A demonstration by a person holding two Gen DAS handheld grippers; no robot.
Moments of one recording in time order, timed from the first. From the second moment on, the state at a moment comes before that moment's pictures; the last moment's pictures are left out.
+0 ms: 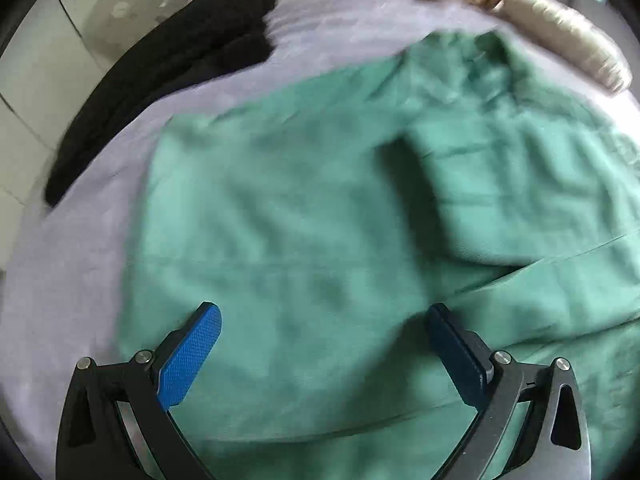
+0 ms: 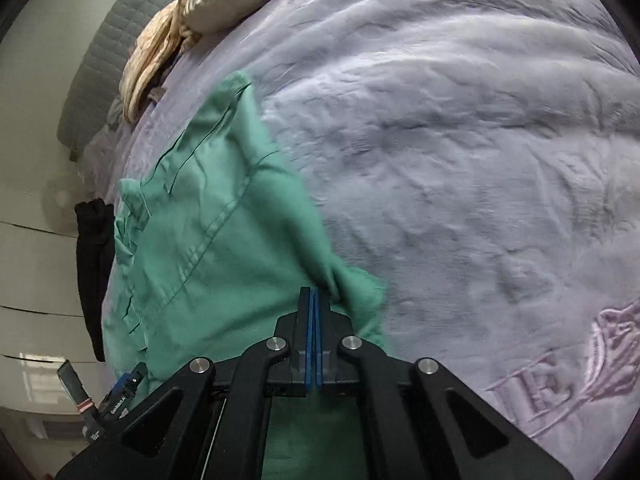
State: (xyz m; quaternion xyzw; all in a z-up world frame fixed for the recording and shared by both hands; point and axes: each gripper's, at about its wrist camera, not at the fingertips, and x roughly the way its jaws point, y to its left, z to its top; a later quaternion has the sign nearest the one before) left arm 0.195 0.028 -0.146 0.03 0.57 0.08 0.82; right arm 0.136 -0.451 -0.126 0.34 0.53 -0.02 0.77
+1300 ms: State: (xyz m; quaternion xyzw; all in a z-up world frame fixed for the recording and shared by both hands) left arm 0.068 -0.022 -0.084 -0.01 0.62 0.06 0.78; right arm 0.095 -0.416 -0.073 0.31 0.60 -0.01 0.73
